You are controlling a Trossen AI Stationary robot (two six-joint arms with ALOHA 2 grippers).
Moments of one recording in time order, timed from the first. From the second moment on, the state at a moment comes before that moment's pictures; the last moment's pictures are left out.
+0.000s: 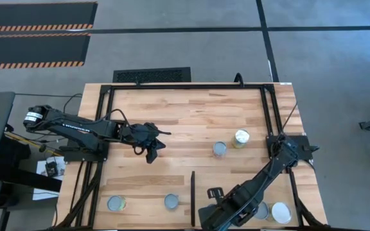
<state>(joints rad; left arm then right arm) -0.11 1.17 0.74 -0.24 -0.07 -0.52 0.71 2.18 2.35 -1.38 -0.06 0.55</state>
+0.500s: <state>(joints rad) -0.11 1.17 0.74 -0.24 -0.08 -0.52 0.71 2.18 2.35 -1.38 -0.09 0.55</state>
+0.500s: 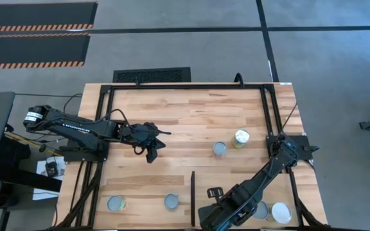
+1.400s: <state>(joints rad) -0.18 1.17 0.74 -0.03 -0.21 -0.47 0.59 1.54 1.94 -1.28 0.39 0.41</state>
